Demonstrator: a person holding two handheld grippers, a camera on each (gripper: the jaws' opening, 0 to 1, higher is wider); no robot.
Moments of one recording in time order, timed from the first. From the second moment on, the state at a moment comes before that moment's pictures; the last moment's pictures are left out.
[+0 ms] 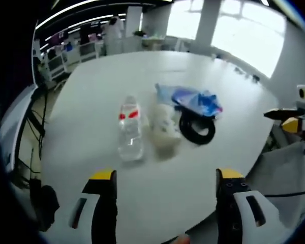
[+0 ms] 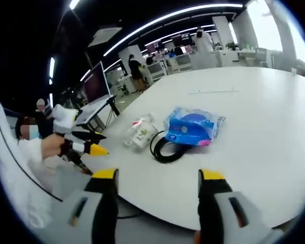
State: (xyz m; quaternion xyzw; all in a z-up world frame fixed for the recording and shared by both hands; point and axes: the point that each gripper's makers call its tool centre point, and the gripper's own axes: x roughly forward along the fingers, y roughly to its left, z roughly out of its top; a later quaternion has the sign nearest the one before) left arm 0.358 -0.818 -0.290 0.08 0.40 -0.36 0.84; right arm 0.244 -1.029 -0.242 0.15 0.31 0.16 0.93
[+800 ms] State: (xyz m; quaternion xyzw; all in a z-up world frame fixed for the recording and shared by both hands) left arm 0.413 -0.884 -0.309 0.10 0.41 -0.38 0.83; right arm 0.230 -1.045 -0.241 0.18 0.30 0.13 0.93
